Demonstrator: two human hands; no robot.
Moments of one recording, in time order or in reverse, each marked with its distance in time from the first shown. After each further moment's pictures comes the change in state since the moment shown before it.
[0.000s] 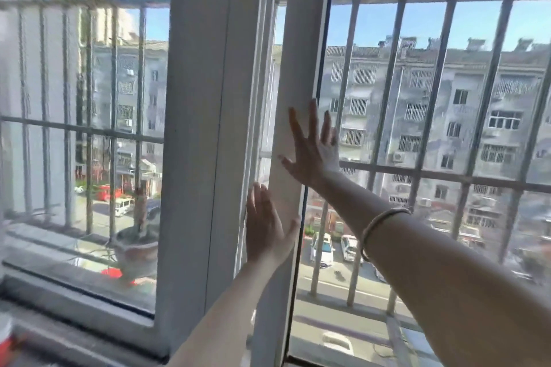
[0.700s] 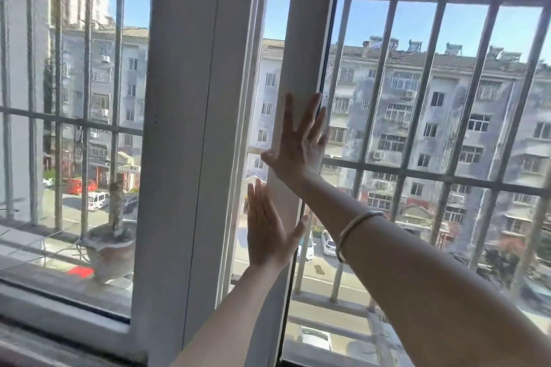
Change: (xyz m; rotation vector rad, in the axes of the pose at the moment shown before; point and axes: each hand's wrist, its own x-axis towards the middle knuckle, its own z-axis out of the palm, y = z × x) left_hand -0.001 0.015 0.012 -0.124 0.008 0.015; right_hand 0.010 -0.021 0.019 0.092 0.155 0.177
